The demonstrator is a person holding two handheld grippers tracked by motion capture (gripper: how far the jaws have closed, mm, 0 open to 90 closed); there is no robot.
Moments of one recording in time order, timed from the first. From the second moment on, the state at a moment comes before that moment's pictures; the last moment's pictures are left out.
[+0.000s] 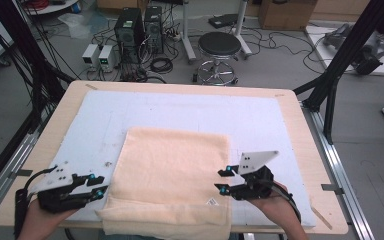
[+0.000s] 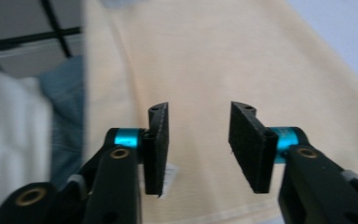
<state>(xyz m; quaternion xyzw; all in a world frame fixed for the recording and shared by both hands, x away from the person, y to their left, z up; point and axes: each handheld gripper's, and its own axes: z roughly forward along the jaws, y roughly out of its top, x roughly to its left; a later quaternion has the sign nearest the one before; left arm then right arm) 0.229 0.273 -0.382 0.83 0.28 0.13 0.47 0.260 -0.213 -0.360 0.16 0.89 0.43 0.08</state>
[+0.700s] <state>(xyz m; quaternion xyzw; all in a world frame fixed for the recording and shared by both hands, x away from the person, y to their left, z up) 0.392 0.237 -0.429 0.81 0.41 0.16 0.39 0.396 -0.224 -0.425 0.32 0.87 0.35 0.13</state>
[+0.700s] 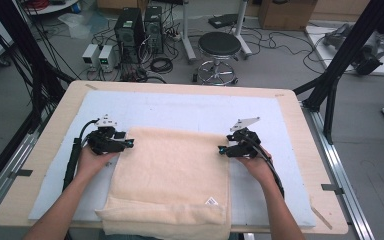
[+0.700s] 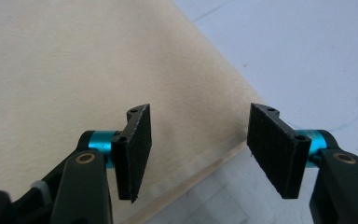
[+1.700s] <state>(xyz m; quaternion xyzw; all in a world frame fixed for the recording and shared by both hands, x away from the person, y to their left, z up) 0.476 0.227 -0.395 0.78 0.44 0.18 0.40 0.508 -0.213 -0.383 0.35 0.86 0.34 0.15</state>
